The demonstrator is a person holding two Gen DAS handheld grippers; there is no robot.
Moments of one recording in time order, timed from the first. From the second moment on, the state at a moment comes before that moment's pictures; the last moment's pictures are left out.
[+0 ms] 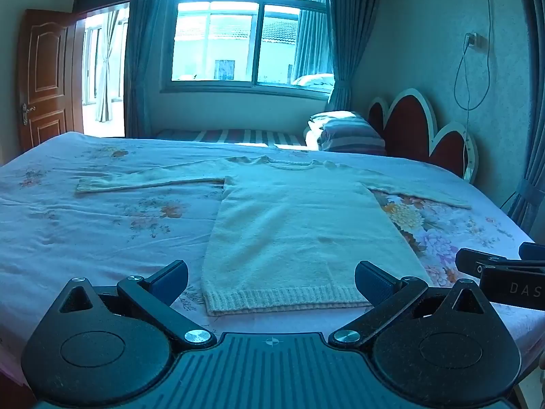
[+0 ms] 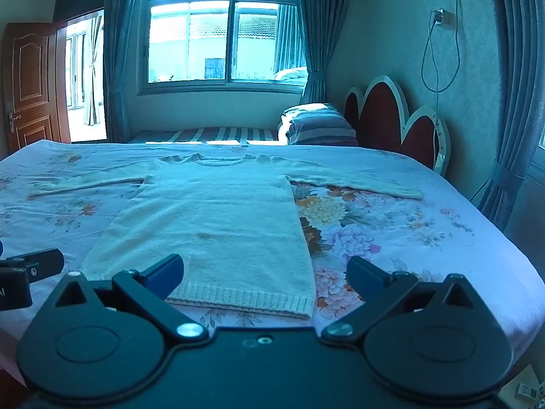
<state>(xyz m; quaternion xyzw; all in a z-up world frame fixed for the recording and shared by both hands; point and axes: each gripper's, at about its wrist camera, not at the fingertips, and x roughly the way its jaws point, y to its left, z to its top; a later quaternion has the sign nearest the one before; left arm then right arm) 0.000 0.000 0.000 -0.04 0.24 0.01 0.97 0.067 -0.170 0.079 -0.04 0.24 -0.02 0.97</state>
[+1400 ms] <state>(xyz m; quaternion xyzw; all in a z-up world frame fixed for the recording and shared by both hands) 0.003 0.006 0.001 -0.04 0.23 0.01 0.97 0.070 -0.164 0.080 -0.05 0.24 -0.01 0.97</state>
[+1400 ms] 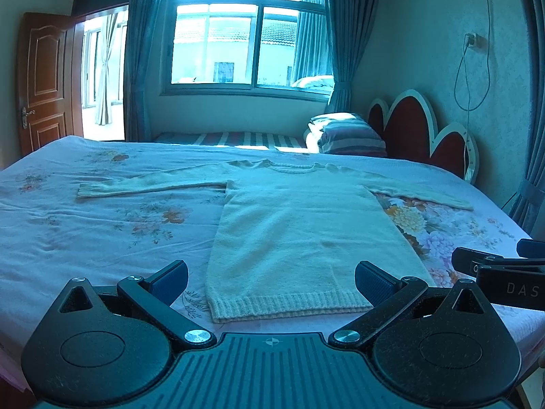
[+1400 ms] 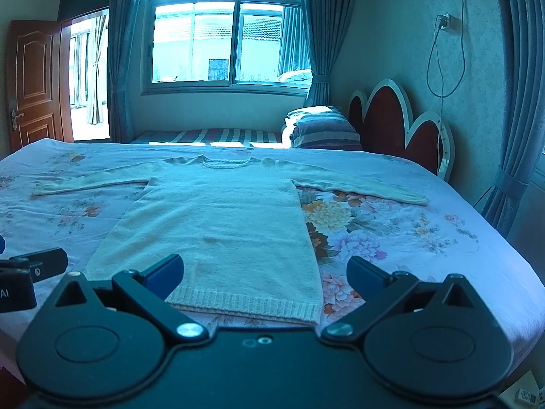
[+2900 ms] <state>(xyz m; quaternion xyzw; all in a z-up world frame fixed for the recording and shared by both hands) 0.004 0.000 0.002 -0.04 0.24 0.01 0.97 0.070 -0.162 0.081 -0.05 0.24 -0.01 0.97</state>
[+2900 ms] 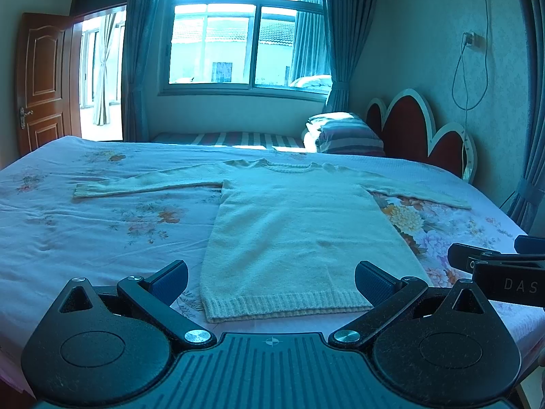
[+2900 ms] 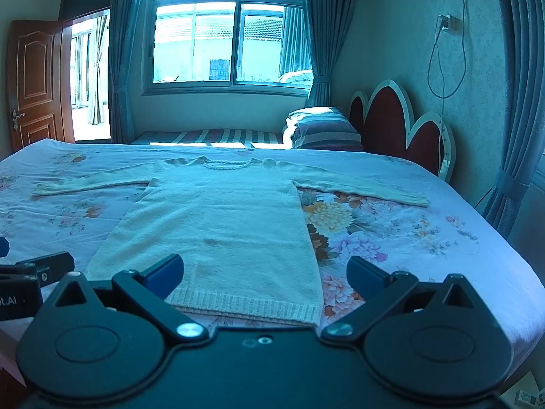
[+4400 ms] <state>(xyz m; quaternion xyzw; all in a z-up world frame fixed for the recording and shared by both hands) 0.345 0.406 -0.175 -0.50 0.18 0.19 0.82 0.369 -0.222 0.065 -0.02 0.30 -0.12 0.95</state>
